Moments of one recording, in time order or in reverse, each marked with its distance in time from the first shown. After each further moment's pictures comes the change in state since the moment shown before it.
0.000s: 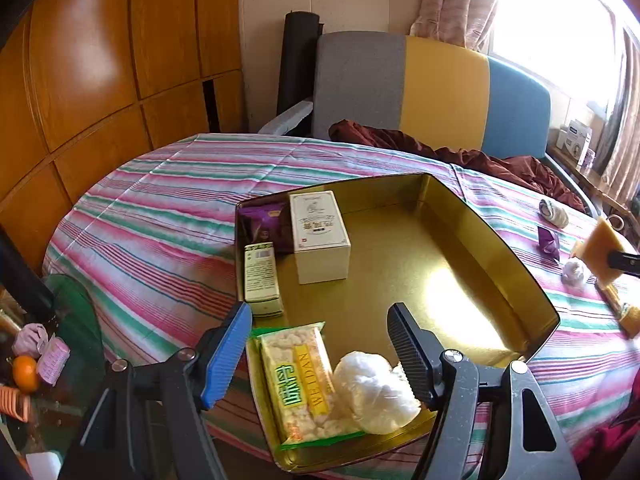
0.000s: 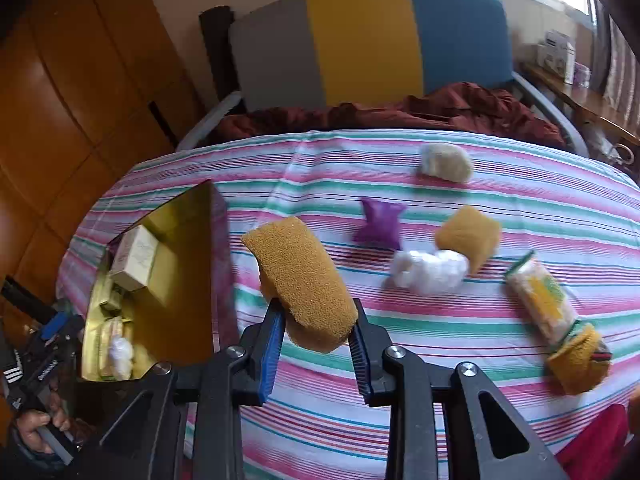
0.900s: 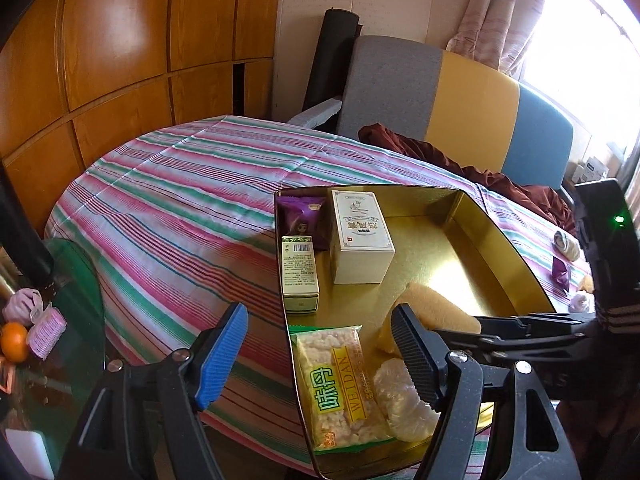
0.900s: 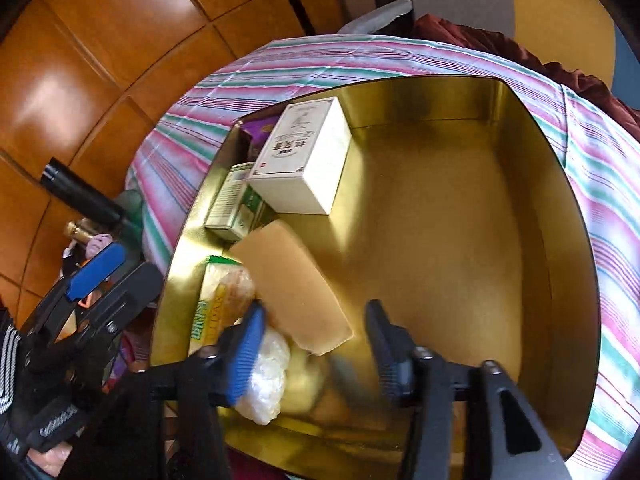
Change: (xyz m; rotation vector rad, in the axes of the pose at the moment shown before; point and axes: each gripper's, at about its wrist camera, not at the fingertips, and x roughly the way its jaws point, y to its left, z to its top) left arm 0.009 0.038 -0.004 -0.133 0.007 0.004; right arm 0.142 0.180 -0.026 -0.272 0.284 0.269
